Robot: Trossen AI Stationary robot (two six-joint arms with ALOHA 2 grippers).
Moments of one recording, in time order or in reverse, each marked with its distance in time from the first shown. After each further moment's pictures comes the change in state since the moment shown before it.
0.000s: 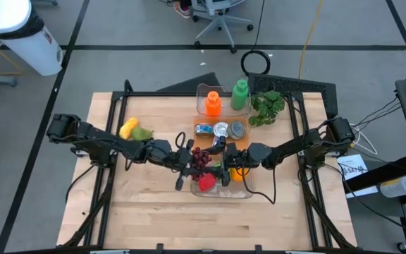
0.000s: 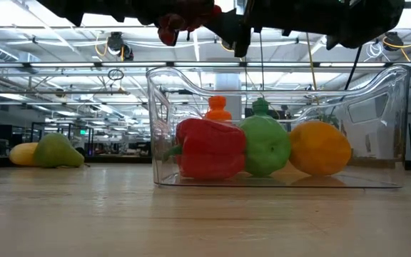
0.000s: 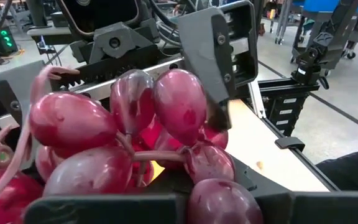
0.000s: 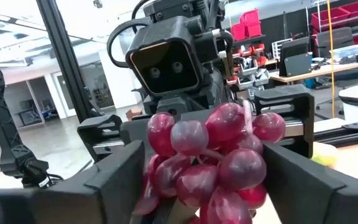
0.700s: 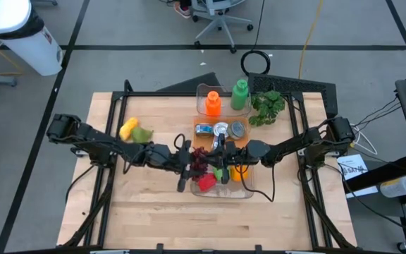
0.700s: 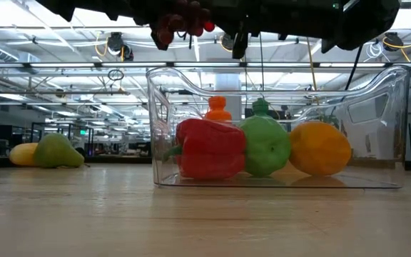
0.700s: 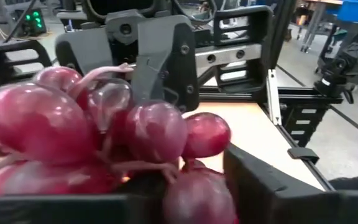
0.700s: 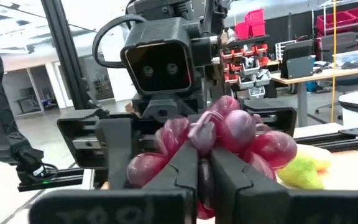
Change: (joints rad) left arm -0.027 0.000 -0.001 -0.009 -0.156 -0.105; right arm -0.013 -0.002 0.000 -0.025 -0.074 -0.035
